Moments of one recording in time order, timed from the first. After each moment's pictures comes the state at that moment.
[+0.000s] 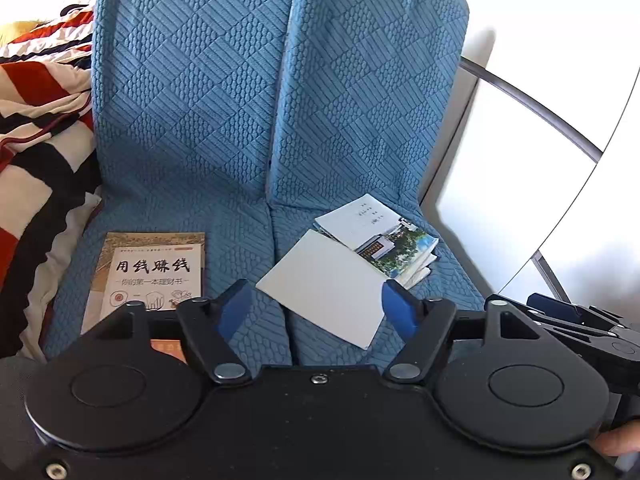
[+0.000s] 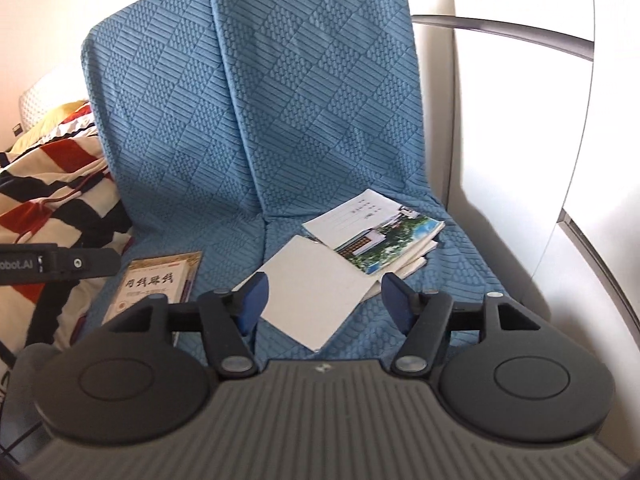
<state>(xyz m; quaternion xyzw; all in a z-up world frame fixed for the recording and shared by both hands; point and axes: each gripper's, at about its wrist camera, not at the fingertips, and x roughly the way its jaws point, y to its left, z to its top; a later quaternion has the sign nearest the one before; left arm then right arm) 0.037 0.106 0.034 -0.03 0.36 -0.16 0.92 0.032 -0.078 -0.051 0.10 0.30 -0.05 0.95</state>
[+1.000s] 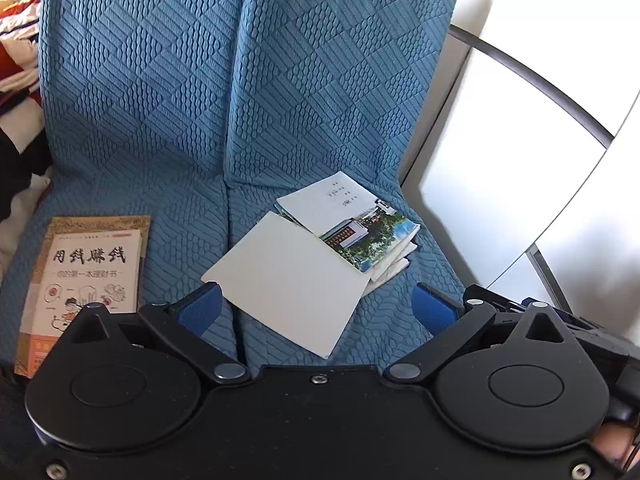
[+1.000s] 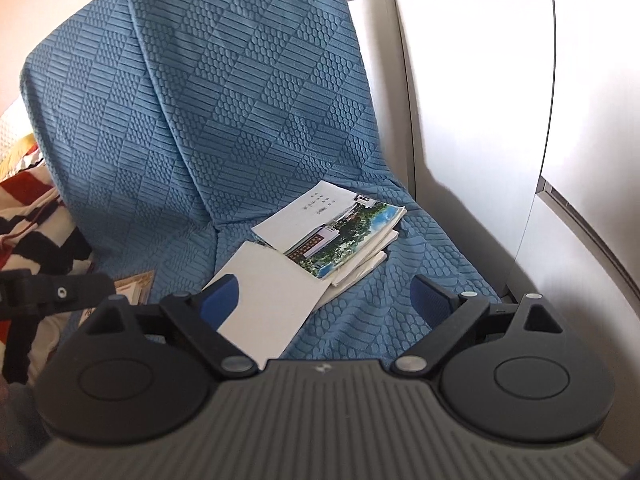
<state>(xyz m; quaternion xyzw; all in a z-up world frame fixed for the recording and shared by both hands) 0.086 0.042 -0.008 -0.05 0.40 -0.17 0.90 0.071 -0.135 -0.096 0.16 0.30 -0.09 0.94</state>
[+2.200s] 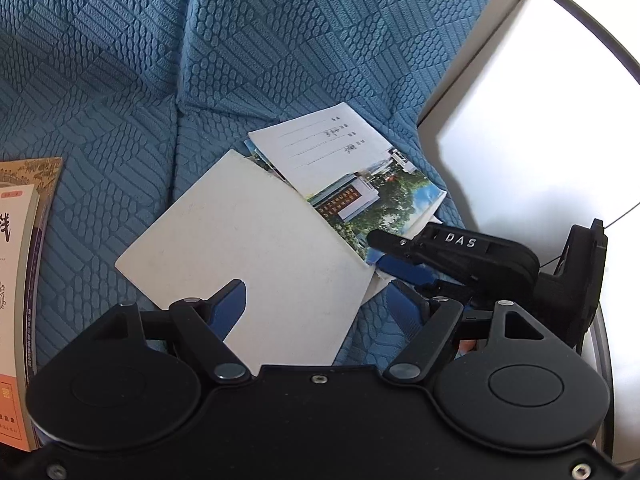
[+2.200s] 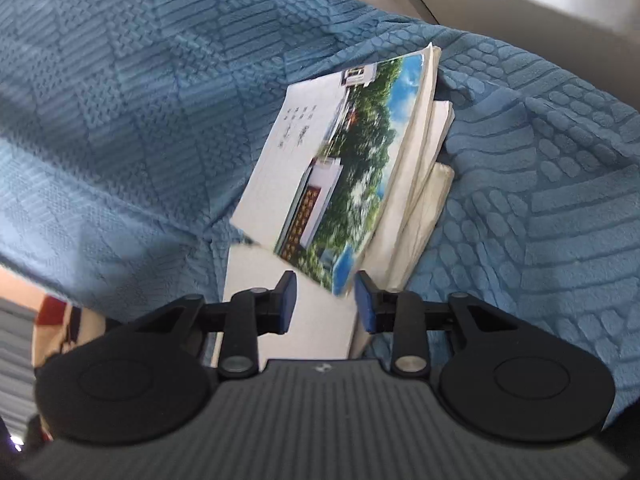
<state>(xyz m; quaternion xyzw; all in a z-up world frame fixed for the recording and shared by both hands) 0.208 -0.007 -0.120 -0.08 0.50 -0.19 0.84 0.232 -0.216 -0.252 0.45 0.39 -0.03 0.80</state>
